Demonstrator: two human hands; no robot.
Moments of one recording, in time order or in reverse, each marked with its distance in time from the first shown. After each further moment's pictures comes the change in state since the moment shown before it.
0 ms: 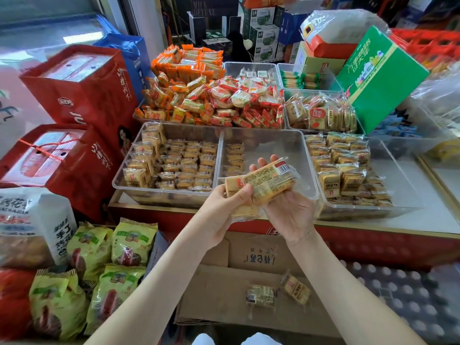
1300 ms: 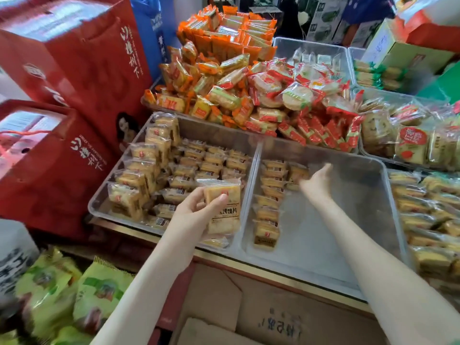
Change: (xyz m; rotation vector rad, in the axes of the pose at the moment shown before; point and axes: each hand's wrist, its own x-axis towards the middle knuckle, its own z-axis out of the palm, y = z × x) left_hand 0.139 0.004 -0.133 0.071 0.397 0.013; right_hand 0.270 -0.076 -0.186 -1.782 0.984 -0.042
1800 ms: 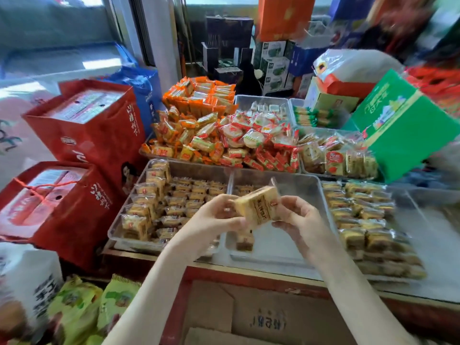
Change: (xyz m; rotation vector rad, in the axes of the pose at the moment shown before) left_hand -0.077 0.068 0.040 0.232 -0.389 0.166; right_hand -0.236 -0.081 -0.169 0.844 -0.410 -0.030
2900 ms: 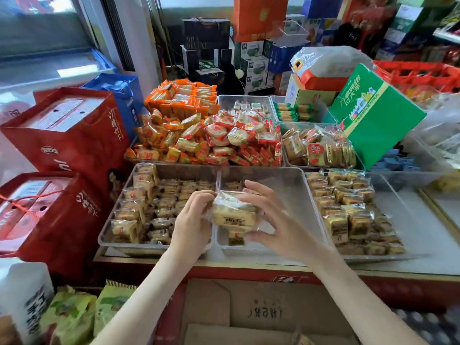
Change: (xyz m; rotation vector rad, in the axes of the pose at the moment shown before) left_hand -0.005 -0.028 0.001 0.696 0.417 0.913; right_hand -0.017 0.011 -0.007 -0.792 -0.411 -0.756
